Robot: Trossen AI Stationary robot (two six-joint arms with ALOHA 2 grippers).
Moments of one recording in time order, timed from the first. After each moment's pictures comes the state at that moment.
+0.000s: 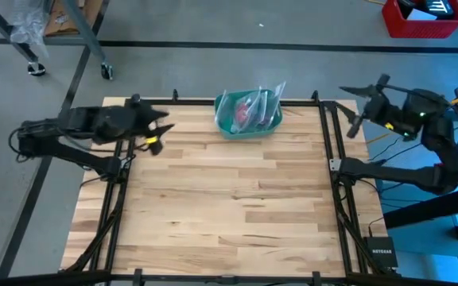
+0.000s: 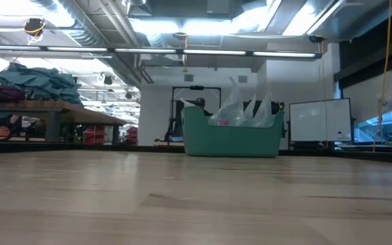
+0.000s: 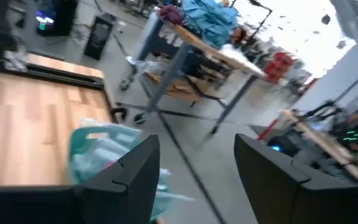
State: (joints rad) left arm -0.01 0.99 1.33 -0.87 -0.60 -0.13; right arm -0.40 0.64 1.33 -0.81 0.19 -0.52
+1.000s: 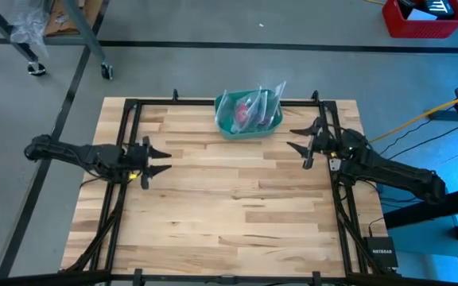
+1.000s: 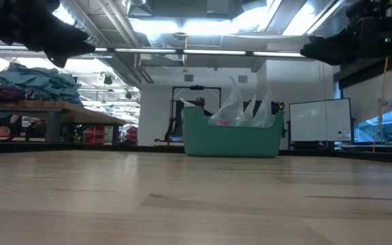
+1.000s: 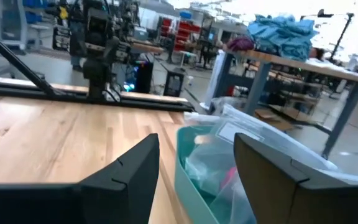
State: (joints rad) left arm -0.22 0.26 0.25 -0.15 -0.39 -0.15; right arm -0.40 0.31 0.20 0.15 -0.14 -0.21
